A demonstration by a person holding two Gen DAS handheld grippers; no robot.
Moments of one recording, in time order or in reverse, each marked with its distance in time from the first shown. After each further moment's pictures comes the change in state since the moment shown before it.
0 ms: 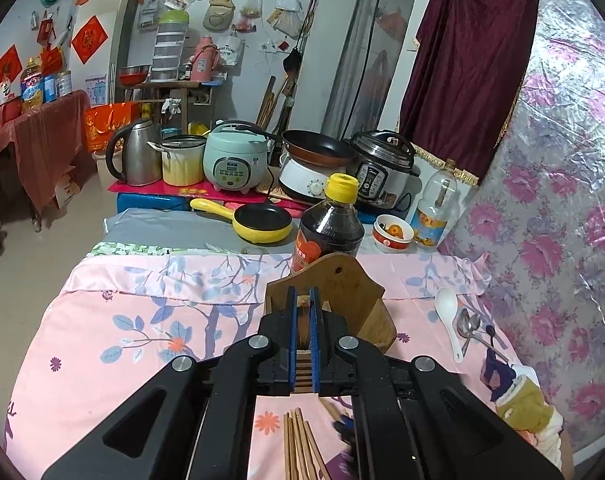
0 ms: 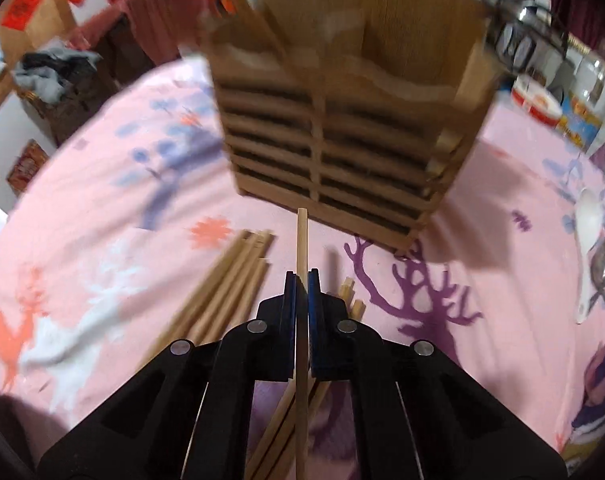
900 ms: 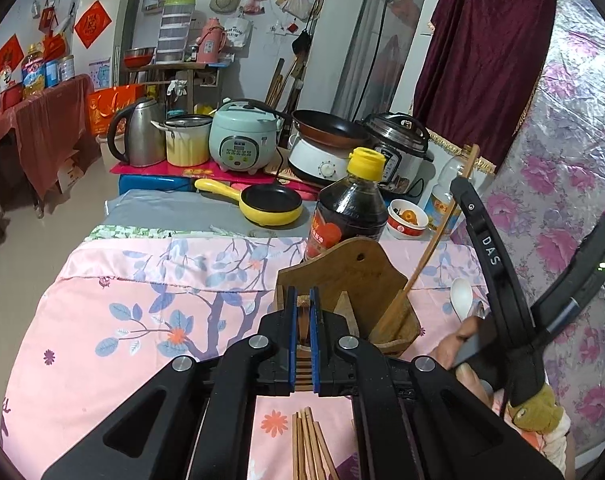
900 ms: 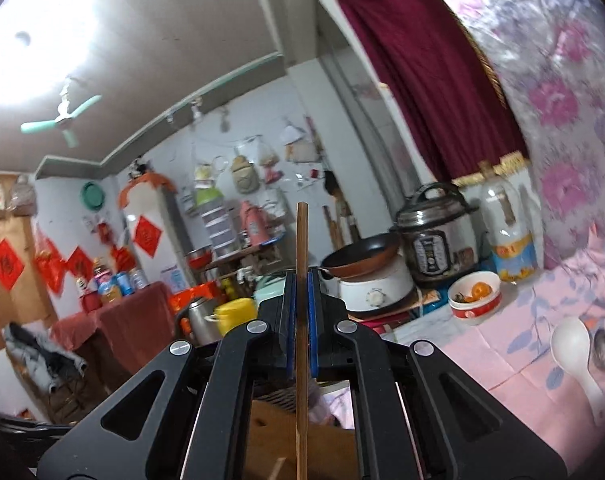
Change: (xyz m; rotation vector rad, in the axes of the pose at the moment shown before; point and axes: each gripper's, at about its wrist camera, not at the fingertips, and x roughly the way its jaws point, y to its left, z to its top) left arm 0.035 0.016 -0.004 -0.024 0.064 0.020; right arm -0.084 -0.075 0.085 0.458 -1.073 -0.083
